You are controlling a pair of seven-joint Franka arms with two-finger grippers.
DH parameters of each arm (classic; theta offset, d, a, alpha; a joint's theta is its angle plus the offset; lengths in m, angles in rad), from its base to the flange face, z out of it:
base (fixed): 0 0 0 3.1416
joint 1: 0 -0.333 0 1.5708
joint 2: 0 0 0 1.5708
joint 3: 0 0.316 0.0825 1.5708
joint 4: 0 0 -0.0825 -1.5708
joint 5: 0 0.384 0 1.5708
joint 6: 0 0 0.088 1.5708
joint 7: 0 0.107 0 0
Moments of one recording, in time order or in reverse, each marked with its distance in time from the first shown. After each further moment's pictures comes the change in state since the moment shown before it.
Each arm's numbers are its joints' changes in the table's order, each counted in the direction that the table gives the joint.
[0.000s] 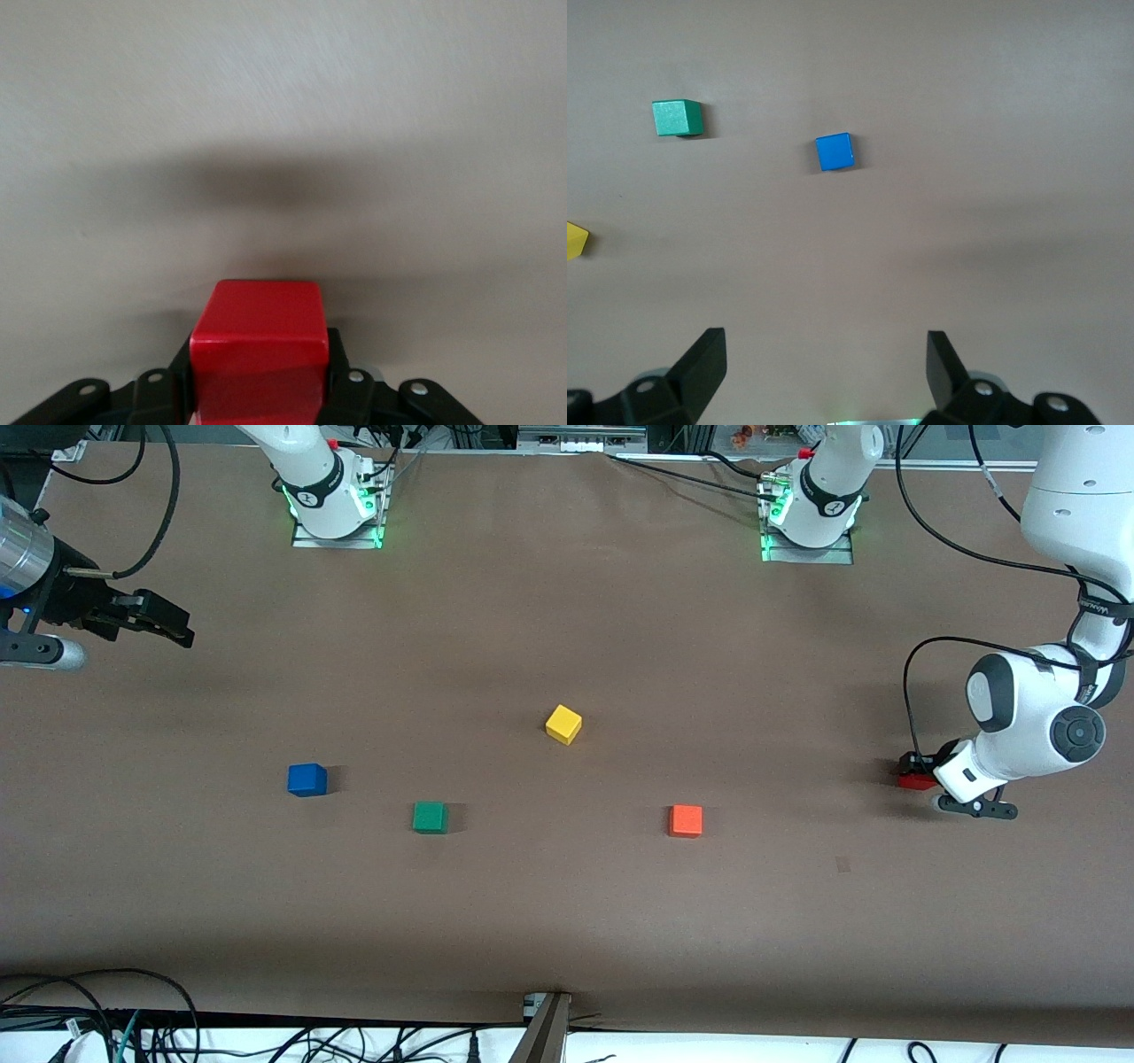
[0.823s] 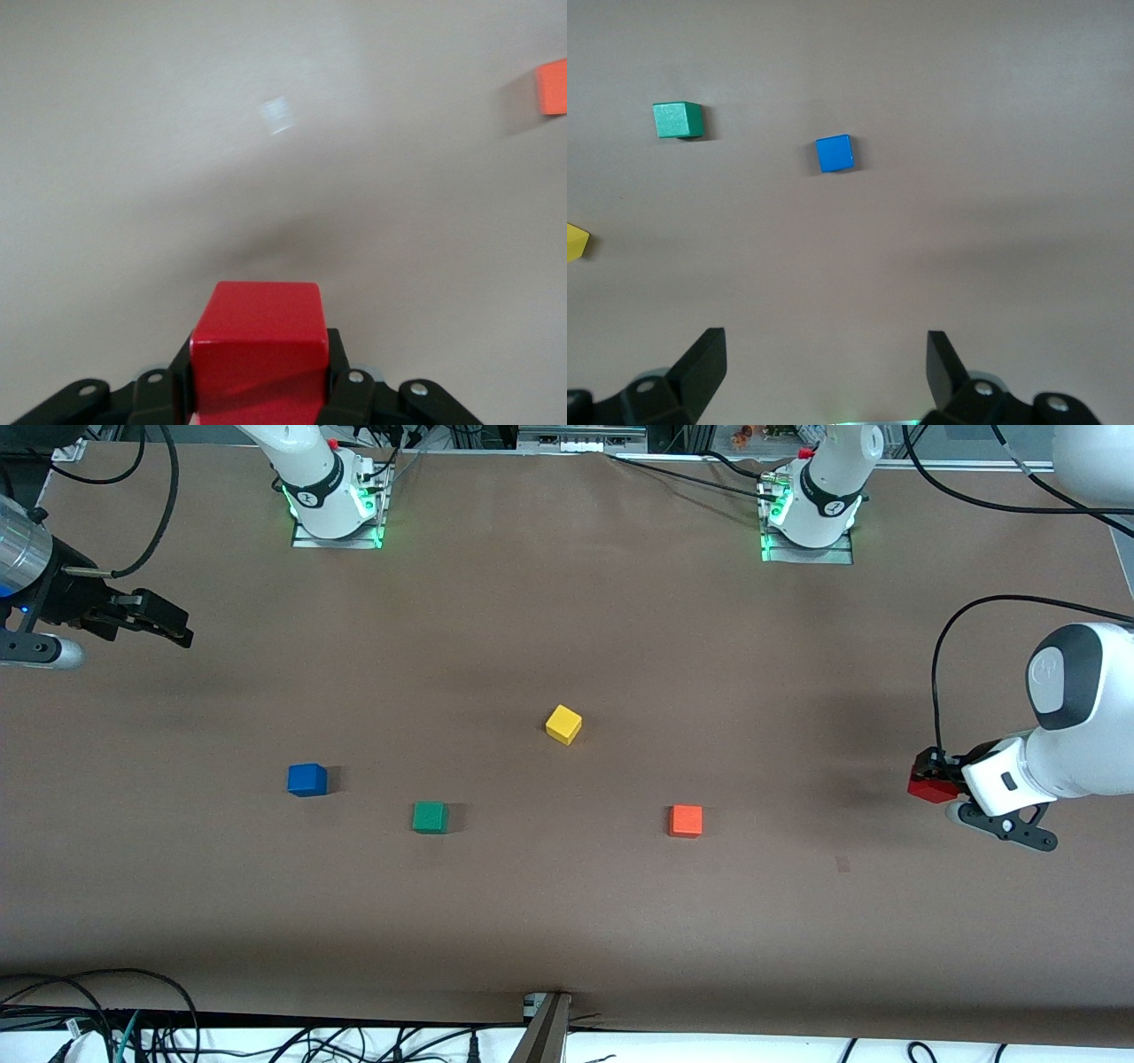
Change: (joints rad) left arm 0.004 -0.089 -0.208 0.400 0.000 -0.477 0.041; right arm 0.000 0.001 -0.001 0.001 0.000 0.003 0.001
